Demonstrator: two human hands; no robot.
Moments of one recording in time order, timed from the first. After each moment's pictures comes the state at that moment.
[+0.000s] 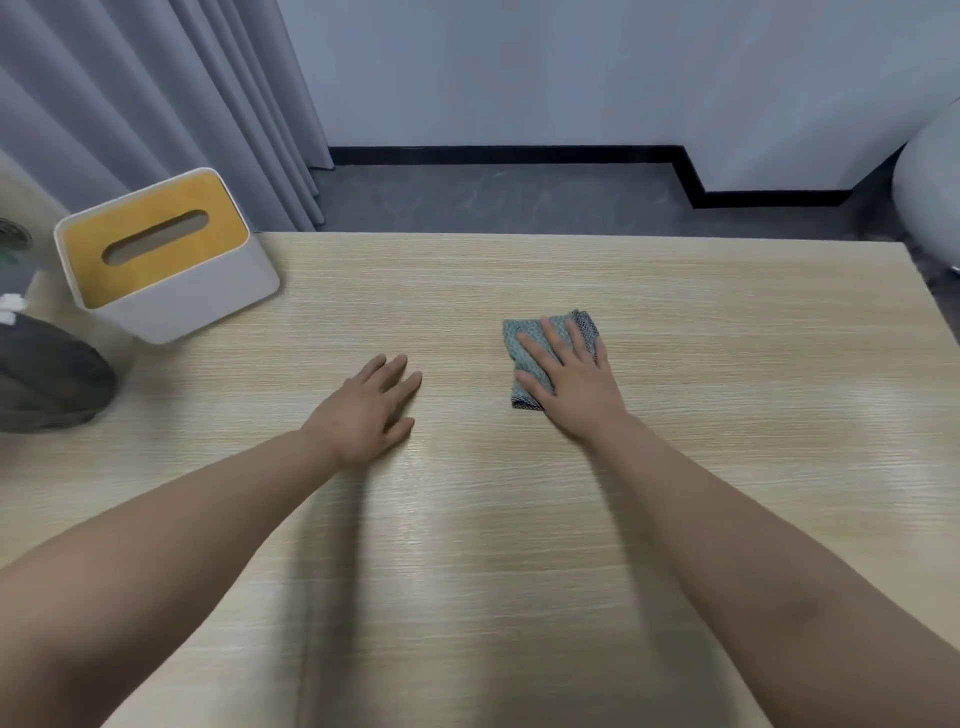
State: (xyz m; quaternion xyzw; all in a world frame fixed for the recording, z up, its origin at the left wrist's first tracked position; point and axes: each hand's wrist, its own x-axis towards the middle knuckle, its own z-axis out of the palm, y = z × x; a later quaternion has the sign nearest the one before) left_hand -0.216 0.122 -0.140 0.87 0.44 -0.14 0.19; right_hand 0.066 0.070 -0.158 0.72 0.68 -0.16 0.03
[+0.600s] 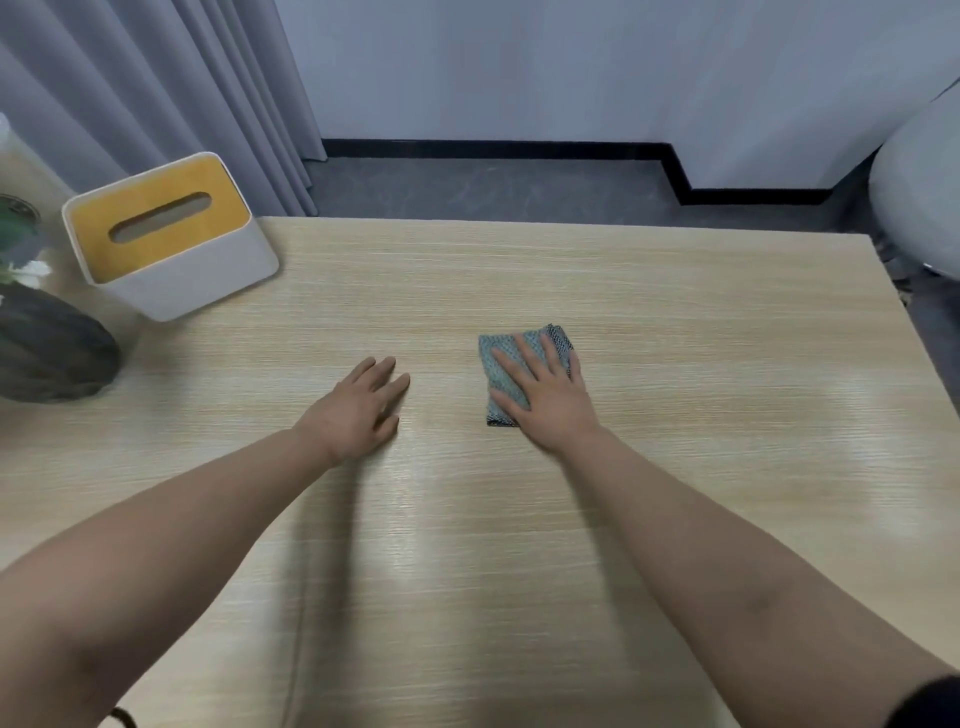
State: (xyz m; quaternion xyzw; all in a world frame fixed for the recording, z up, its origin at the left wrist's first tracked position) left_hand -0.225 0.093 -0.137 0.86 0.45 -0.12 0.22; right_hand 0.039 0.029 -0.154 0.71 0.68 -0.19 0.04
